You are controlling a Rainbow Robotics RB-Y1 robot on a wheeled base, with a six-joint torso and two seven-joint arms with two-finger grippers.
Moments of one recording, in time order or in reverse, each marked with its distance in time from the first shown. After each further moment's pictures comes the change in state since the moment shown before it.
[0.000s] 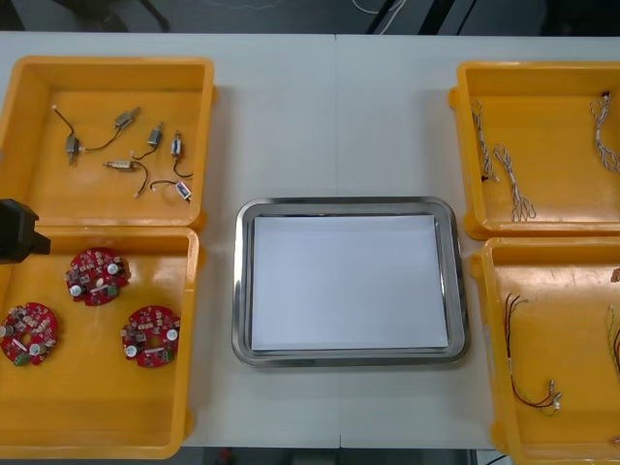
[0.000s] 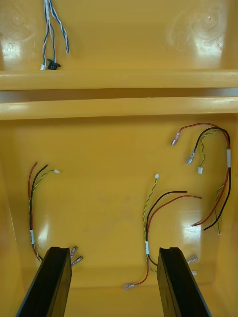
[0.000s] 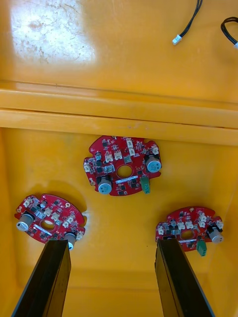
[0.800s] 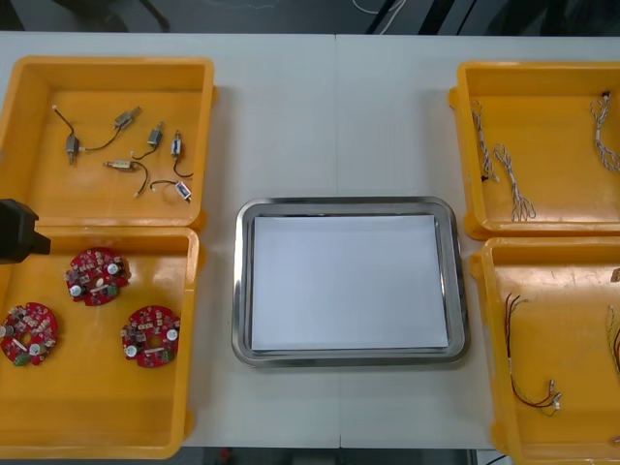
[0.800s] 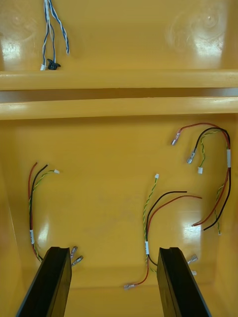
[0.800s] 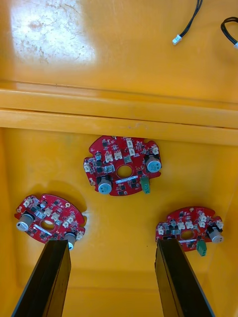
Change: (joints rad) right arm 0.000 0.000 0.000 0.000 0.000 0.000 0.000; left arm 0.000 0.000 0.000 0.000 0.000 0.000 0.000
